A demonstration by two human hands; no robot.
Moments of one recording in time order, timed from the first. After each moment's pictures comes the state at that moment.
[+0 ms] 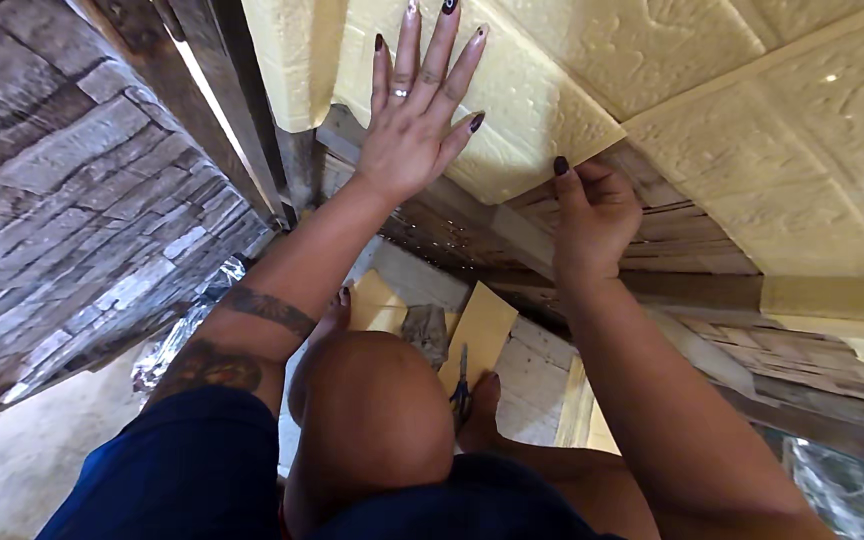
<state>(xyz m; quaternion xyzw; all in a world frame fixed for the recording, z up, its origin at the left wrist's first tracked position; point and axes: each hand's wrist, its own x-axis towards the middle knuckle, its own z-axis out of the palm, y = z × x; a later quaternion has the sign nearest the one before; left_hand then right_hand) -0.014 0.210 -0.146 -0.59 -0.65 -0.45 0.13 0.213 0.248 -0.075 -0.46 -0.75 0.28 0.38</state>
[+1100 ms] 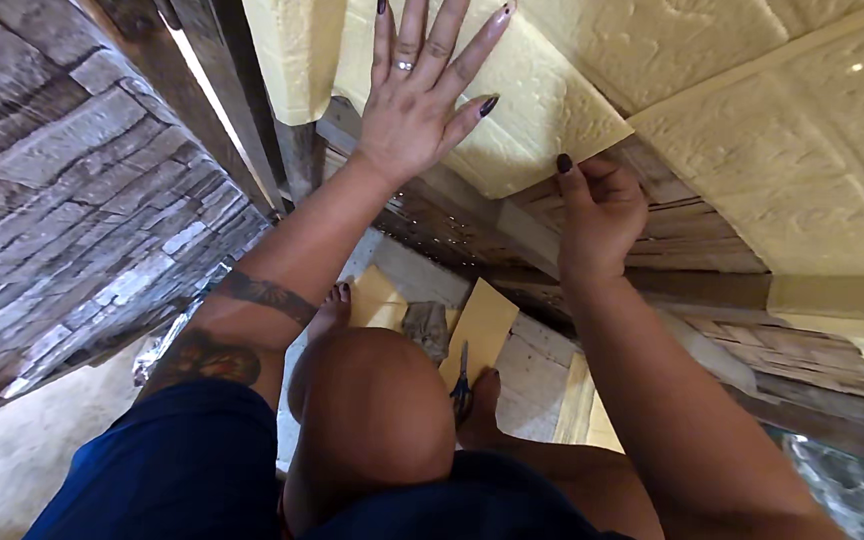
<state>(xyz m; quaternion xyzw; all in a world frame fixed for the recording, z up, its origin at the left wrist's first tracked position) -0.025 0.221 -0.145 -0.60 -0.64 -0.45 0.18 0.217 0.249 -0.076 -0.45 -0.76 0.28 0.37</state>
